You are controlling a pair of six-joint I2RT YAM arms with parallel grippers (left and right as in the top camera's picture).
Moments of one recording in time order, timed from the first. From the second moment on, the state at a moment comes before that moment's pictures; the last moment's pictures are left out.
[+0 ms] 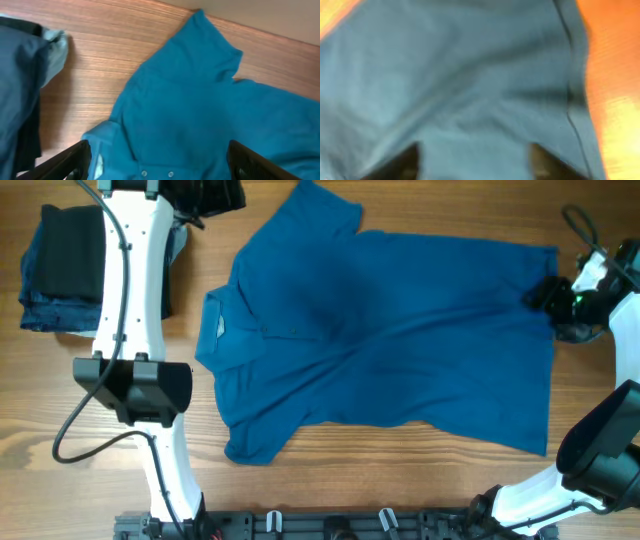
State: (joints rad) left arm -0.08 2.22 2.54 -1.35 0.15 -0.29; right arm -0.47 1.79 1.39 -0.90 -0.28 0.13
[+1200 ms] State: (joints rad) left arm -0.05 2.34 2.53 -1.39 0.05 -0.29; right arm -0.53 1.78 0.98 -0.63 -0.08 0.18
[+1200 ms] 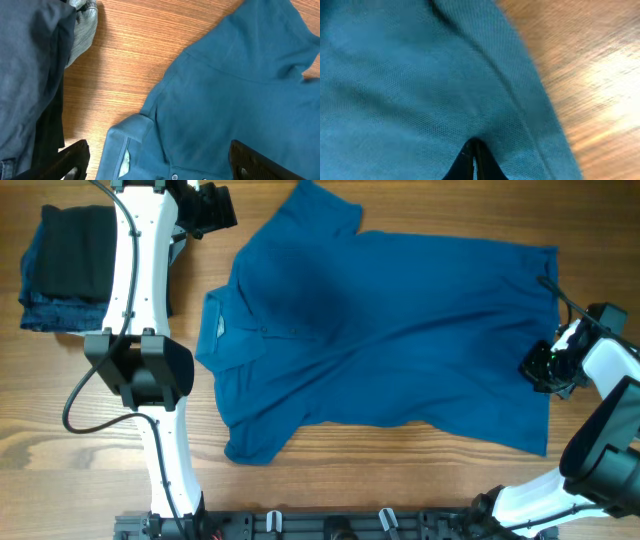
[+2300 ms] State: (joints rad) left arm -0.29 1.71 2.31 -1.68 0.10 -0.36; right arm -0.64 1.21 1.14 -1.17 -0.11 0.28
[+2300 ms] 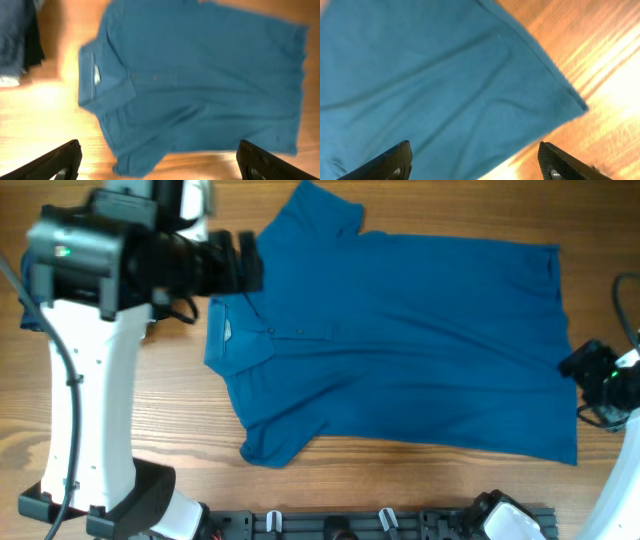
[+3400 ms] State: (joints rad) left arm -0.18 1.37 0.98 -0.86 0.20 -0.58; right arm -0.93 1.54 0.73 -0.72 0.06 0.49
